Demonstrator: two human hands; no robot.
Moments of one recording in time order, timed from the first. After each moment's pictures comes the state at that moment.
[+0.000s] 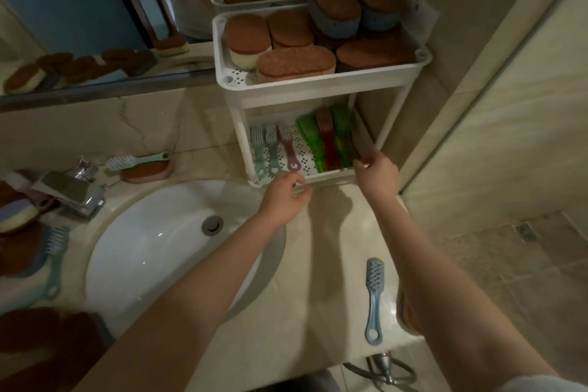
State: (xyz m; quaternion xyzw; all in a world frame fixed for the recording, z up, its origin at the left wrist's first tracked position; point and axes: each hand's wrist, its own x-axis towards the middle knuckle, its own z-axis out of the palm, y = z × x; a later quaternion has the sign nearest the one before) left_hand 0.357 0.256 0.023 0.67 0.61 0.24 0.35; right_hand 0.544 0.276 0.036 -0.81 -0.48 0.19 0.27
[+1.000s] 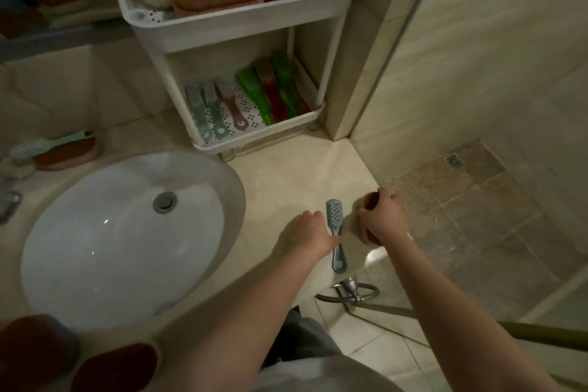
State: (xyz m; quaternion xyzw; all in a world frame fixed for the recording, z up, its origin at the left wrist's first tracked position) left_hand 0.455 0.119 -0.037 0.74 0.58 -0.08 0.32; right_hand 0.610 0.101 -0.032 -0.89 -0.38 0.24 0.07
